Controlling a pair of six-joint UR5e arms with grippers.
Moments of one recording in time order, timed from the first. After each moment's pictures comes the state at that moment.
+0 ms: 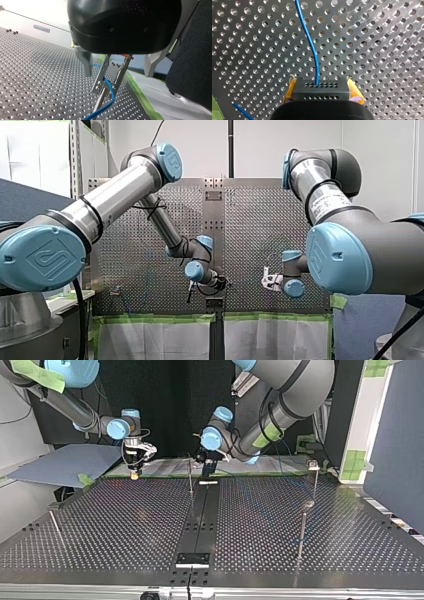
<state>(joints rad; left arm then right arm) -0.54 -2.45 -1.49 -2.70 -1.57 -1.59 1.82 -0.63 1.62 -0.94 1.50 1.65</state>
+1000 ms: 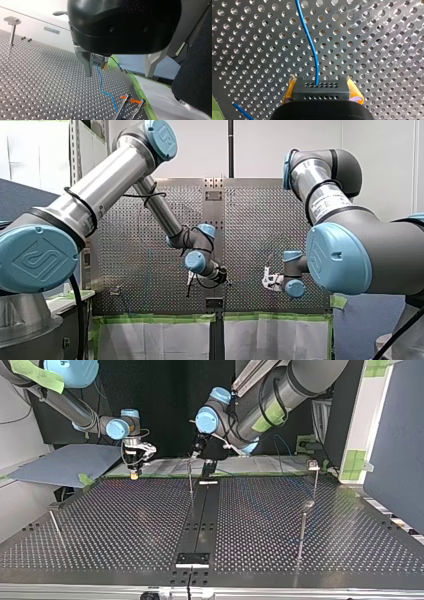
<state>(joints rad) -0.63 -2.29 -1.65 -2.70 -1.70 -1.67 1.82 -0.63 1.62 -0.94 1.49 1.66</state>
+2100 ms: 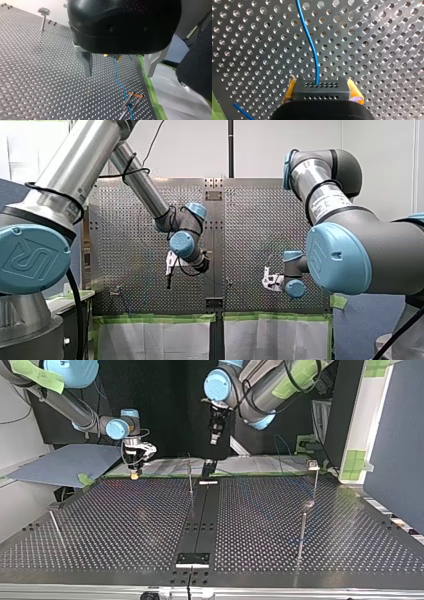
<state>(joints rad) -0.68 -2.01 -1.93 -2.72 -1.96 -1.79 1.82 -0.63 1.62 -0.94 1.48 1.66</state>
